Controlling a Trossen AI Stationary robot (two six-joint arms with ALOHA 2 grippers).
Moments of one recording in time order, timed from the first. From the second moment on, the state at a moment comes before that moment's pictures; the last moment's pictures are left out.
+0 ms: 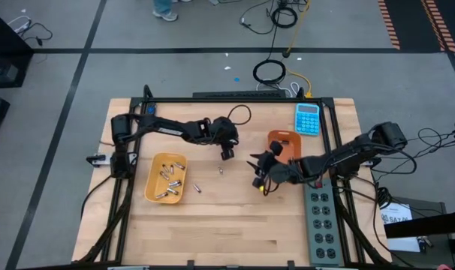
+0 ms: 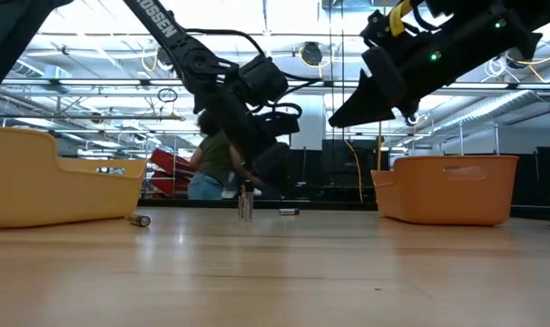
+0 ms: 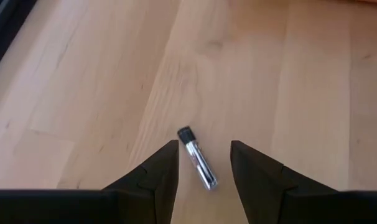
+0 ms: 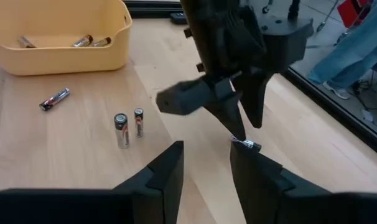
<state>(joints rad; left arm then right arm) 0.27 1.96 1.15 -0.03 -0.06 0.14 0.24 1.47 0.64 0.27 0.71 0.25</state>
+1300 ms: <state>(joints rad) 0.20 1.75 1.16 -0.26 -0.09 0.19 0.22 1.47 0.64 0.28 0.76 0.10</state>
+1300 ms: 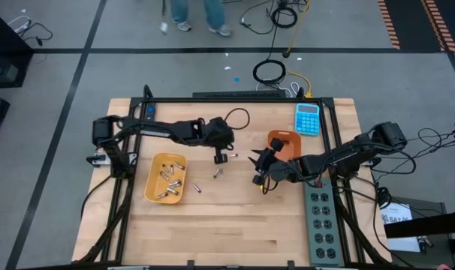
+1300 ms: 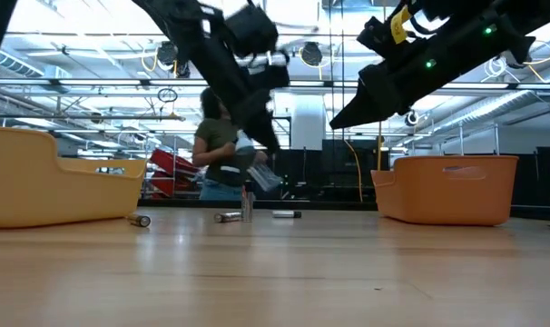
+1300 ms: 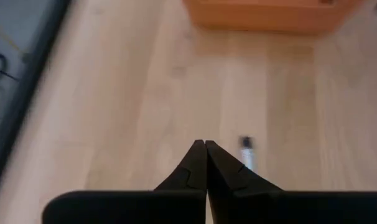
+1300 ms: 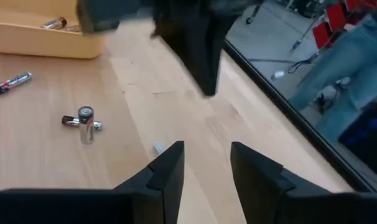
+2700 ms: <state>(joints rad) -0.15 1.38 0.83 -0.23 -0.26 -0.03 0.21 1.93 0.87 0.16 0.23 0.29</state>
